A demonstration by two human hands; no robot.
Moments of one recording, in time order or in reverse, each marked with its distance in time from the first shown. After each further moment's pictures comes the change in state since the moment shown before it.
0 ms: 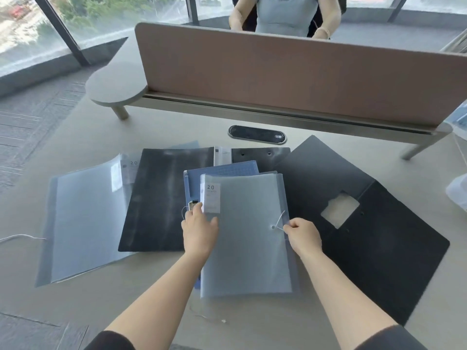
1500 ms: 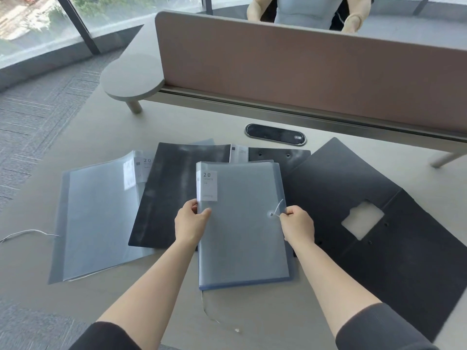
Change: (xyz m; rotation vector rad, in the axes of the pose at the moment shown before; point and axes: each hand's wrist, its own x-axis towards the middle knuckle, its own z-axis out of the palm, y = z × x) left_hand 0.052 -0.025 -0.041 -0.315 -0.018 -0.143; right_hand 0.030 -0.050 0.047 0.058 0.020 -0.032
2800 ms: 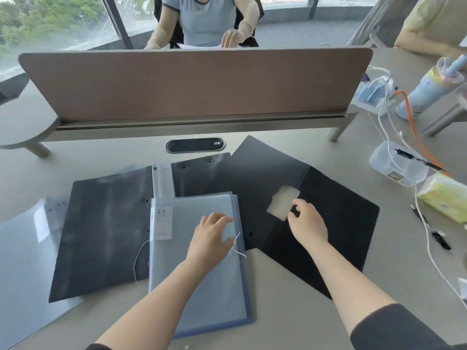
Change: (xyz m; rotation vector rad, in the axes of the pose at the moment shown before) left_hand -0.095 0.047 0.138 0.697 -0.387 0.833; right_hand -0.006 0.105 -0.157 -0.161 0.230 -0.022
